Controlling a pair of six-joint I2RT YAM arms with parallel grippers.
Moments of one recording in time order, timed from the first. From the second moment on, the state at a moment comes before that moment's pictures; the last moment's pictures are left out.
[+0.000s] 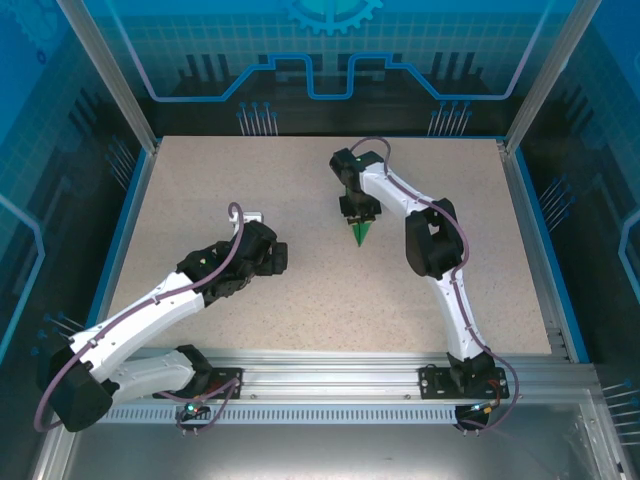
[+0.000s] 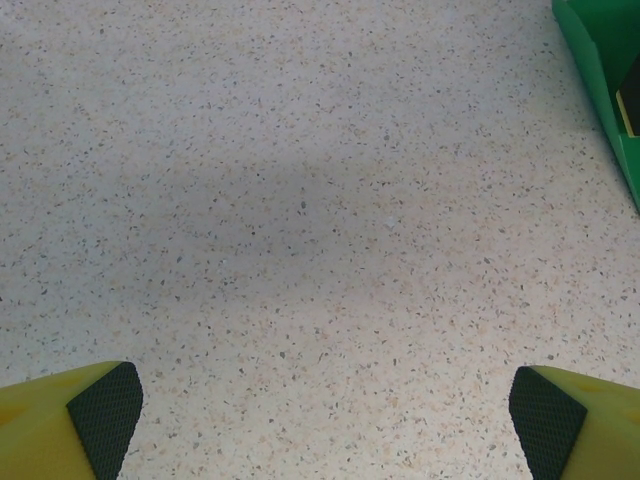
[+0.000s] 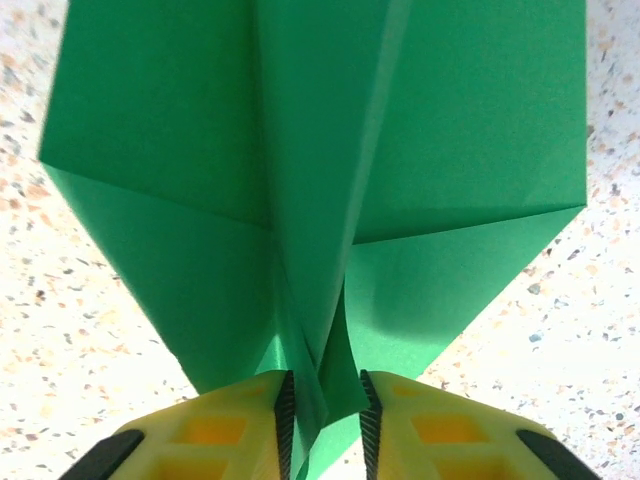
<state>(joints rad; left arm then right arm) -0.68 1.09 0.90 -0.73 -0.44 -0.59 0.49 2.40 2.12 -1.23 0.14 0.41</state>
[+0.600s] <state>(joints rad) -0.62 1.08 0.93 -0.69 -0.44 -0.64 0.51 1.57 1.66 -1.08 0.19 0.33</state>
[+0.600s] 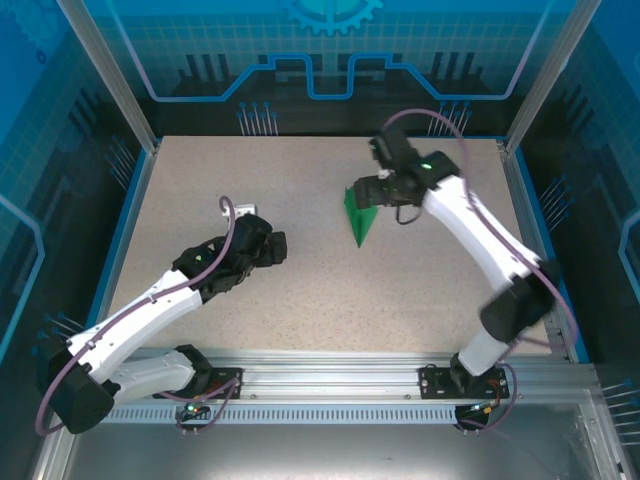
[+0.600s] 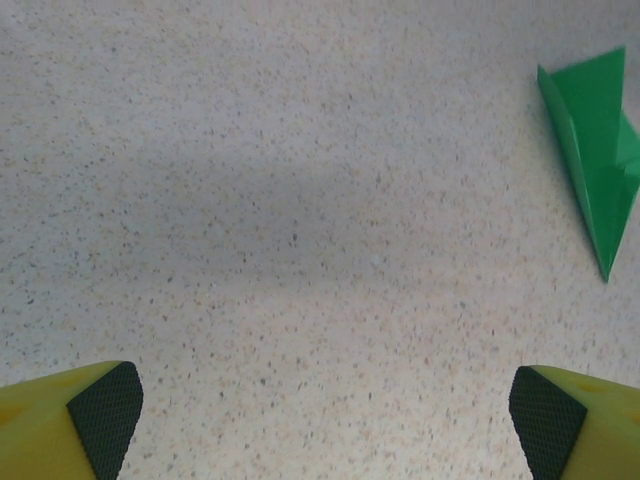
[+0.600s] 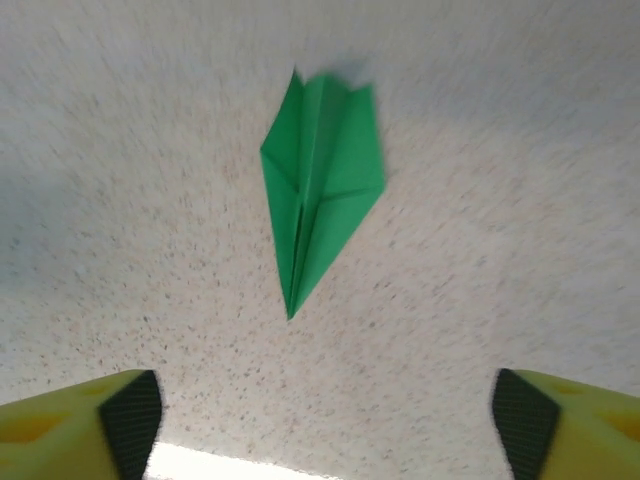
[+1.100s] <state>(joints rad) -0.40 0.96 0.66 -0.27 -0.63 -0.52 0.14 0.92 0.56 -0.42 0.25 0.12</state>
